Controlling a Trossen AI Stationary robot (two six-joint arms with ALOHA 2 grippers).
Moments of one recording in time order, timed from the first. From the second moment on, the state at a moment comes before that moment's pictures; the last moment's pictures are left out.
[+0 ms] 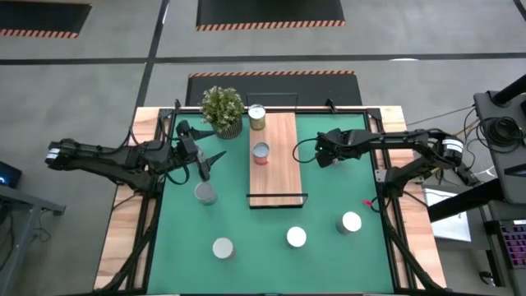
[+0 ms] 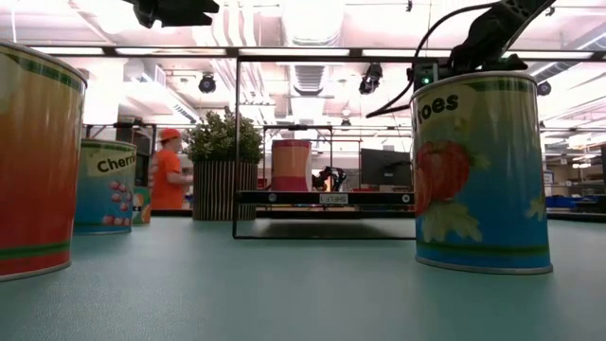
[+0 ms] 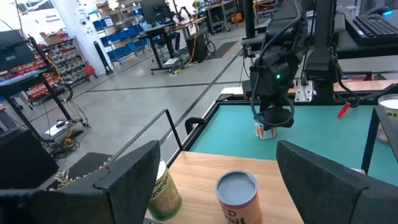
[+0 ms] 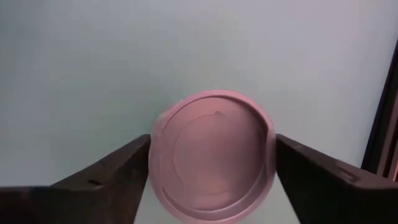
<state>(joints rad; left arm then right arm) -0.12 0.80 0.72 -0.07 -0.61 0.15 -0.38 1.41 0.78 -0.80 0.37 0.79</state>
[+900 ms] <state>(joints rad) -0.12 0.80 0.72 -0.07 -0.61 0.14 -0.24 1.23 0.99 -0.73 0.23 0.62</state>
